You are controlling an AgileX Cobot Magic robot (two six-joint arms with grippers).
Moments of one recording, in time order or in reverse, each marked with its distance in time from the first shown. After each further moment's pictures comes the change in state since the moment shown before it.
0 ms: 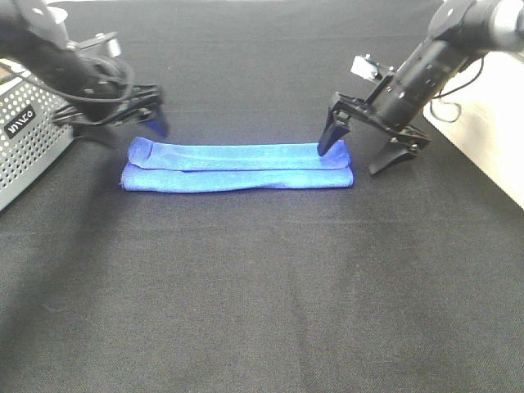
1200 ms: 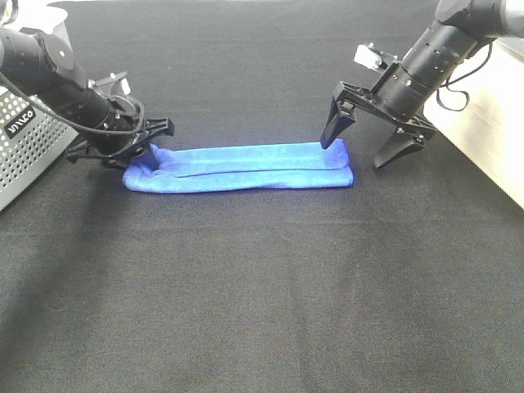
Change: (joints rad) left arm -0.035 0.108 0.009 -0.027 -0.076 -0.043; right arm 0.000 -0.034 0.000 -0.008 0.020 0.006
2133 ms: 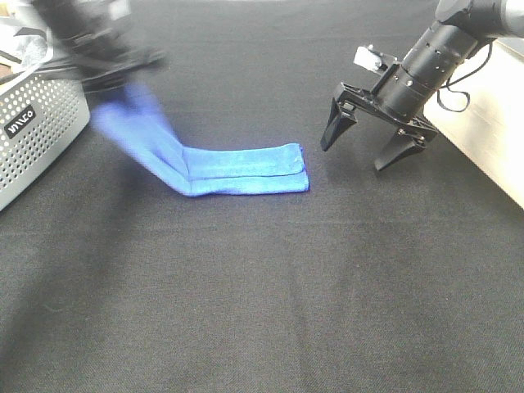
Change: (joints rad) left arm -0.135 -0.131 -0.305 0.184 0.440 -0.195; right arm 0.000 0.000 0.000 -0.001 0.037 0.021
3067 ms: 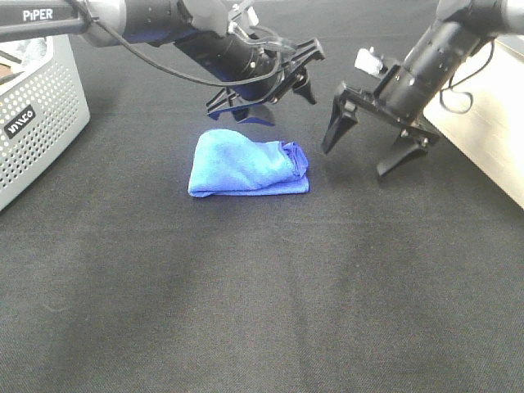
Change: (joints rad) left arm -0.231 0.117 0.000 -0.189 -0.491 -0.211; right arm 0.000 -0.031 0.000 0.002 0.057 0.025
